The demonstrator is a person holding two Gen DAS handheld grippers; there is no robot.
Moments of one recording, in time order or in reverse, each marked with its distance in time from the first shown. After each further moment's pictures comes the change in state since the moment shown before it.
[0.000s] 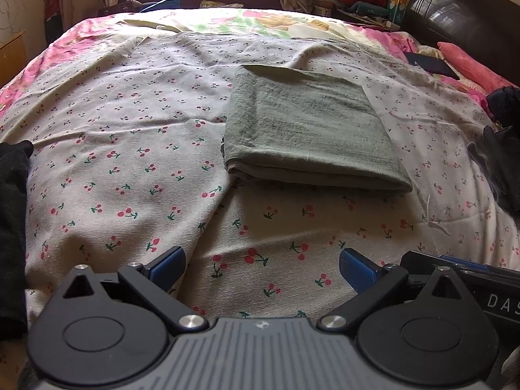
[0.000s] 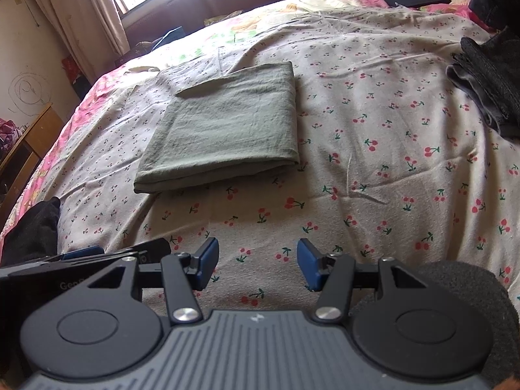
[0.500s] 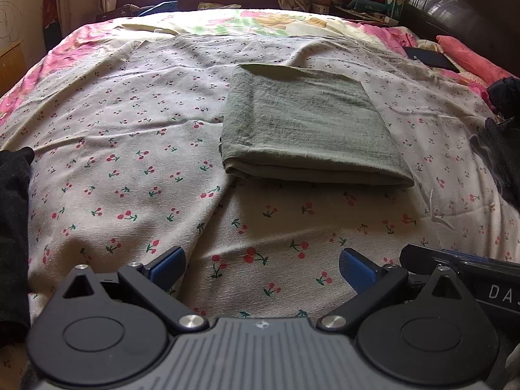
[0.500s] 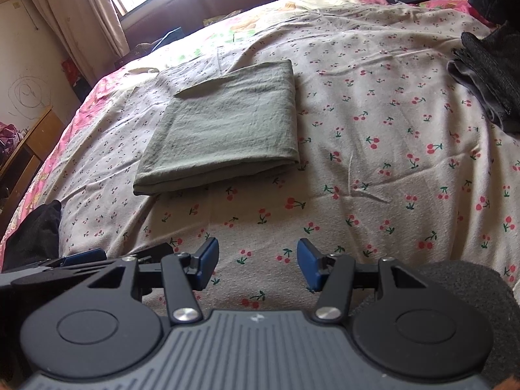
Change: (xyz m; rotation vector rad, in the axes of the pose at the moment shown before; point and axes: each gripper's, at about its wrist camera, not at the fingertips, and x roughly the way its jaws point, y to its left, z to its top) left arm 0.001 -0.005 -0.002 0.032 -0.005 0.026; right arm 0.003 -0.001 0.000 0.011 -0.001 0.009
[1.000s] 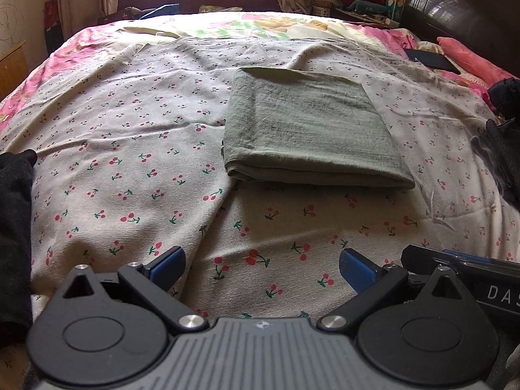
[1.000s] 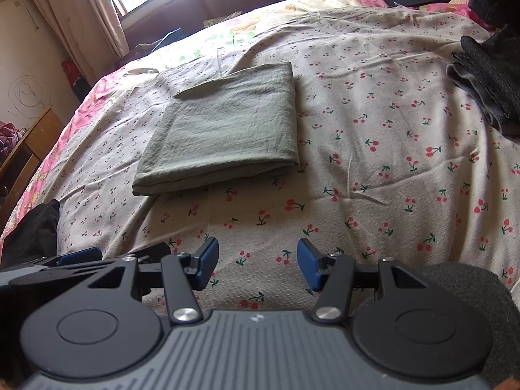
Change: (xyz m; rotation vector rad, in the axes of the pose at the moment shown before) left arm -0.002 0.000 0.000 -0.002 -0.008 0.003; right arm -0.001 0.000 0.000 -0.007 -0.007 -0.007
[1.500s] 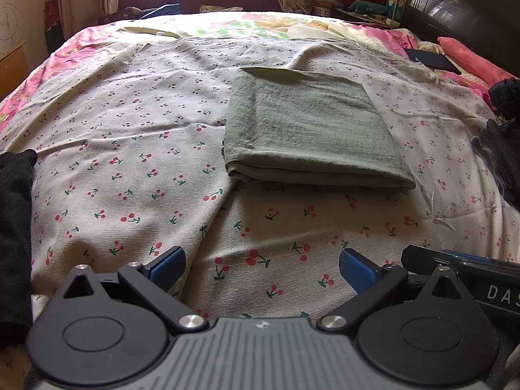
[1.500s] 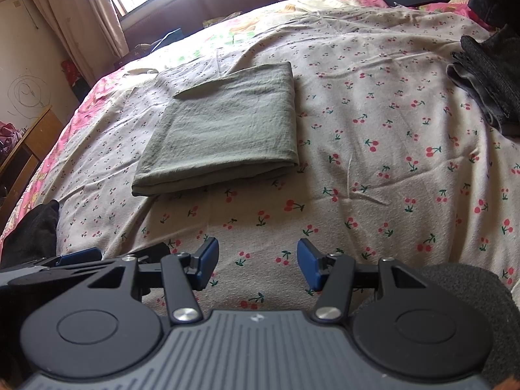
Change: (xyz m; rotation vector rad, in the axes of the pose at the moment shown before) left arm 0.000 0.000 0.001 0.000 0.002 0.000; right arm 0.001 0.000 0.000 -0.001 0.000 -0.002
